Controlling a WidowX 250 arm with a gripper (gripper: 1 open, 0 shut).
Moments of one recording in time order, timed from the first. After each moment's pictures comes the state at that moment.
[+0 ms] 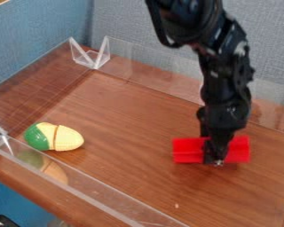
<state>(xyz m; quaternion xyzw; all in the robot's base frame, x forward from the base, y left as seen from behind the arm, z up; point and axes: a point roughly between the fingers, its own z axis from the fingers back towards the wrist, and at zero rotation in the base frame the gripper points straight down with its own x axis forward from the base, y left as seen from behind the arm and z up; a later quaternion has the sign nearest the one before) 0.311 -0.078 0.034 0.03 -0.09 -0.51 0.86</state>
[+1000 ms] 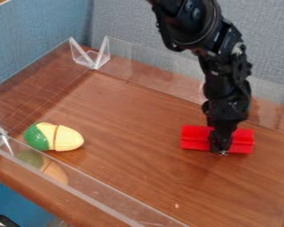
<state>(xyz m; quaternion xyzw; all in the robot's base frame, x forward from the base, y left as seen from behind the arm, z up) 0.325 -0.075 0.022 0.02 -0.10 -0.51 0.85</state>
